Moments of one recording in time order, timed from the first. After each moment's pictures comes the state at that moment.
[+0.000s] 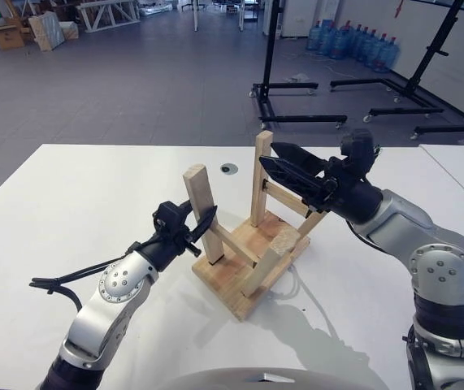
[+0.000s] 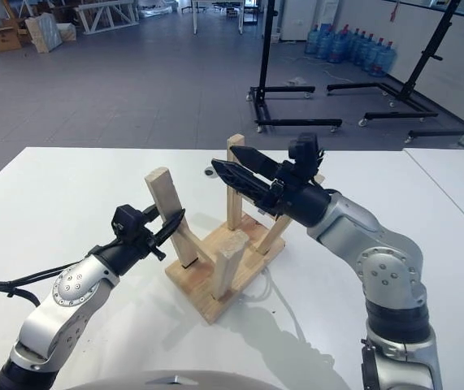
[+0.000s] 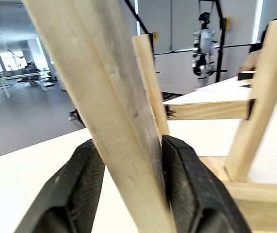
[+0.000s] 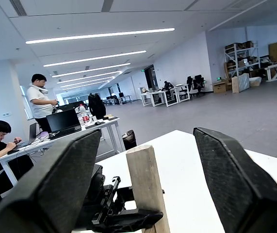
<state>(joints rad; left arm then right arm) 0.04 0.42 -0.22 -0.53 -0.32 0.30 -0.23 -0.32 -0.53 -0.13 -0.52 1.28 0.73 0.35</state>
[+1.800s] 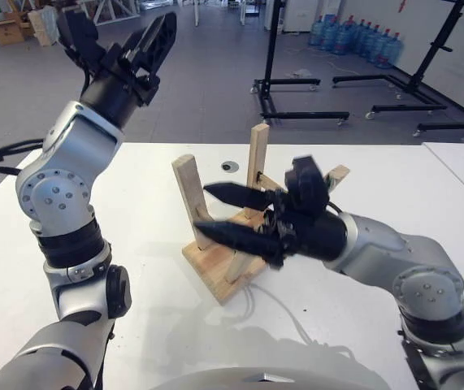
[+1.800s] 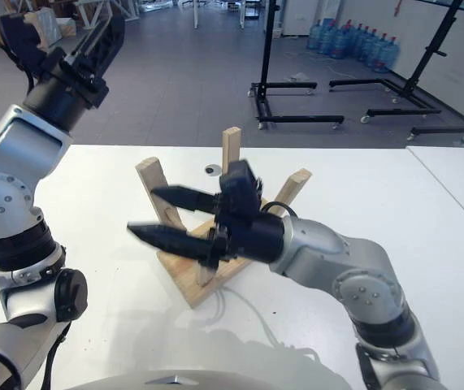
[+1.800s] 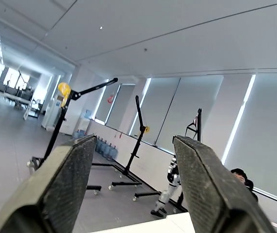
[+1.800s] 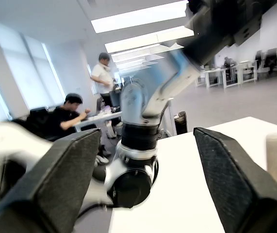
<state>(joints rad) -0.76 0.28 0.32 -0.33 -1.05 0.78 0.07 -0.37 -0.60 0.21 -0.77 1.31 0.67 0.33</state>
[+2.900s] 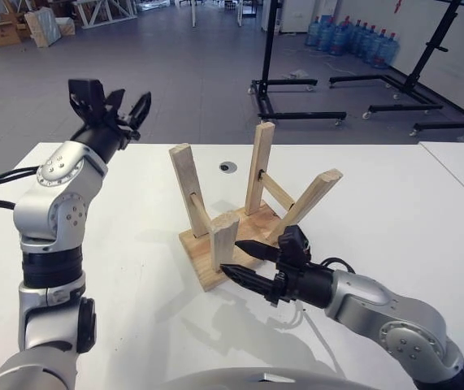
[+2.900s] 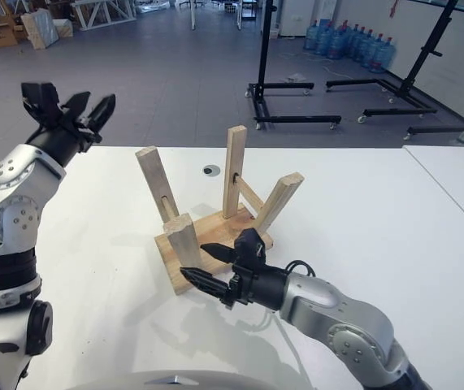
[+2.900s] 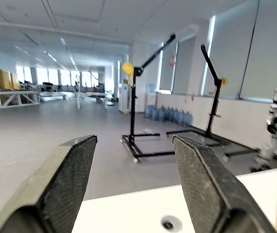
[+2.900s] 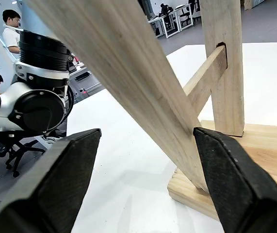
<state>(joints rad) -0.54 0.49 0.20 -0.24 -0.57 0.62 -0.20 0.08 -0.61 0.19 -0.72 1.00 0.67 0.35</state>
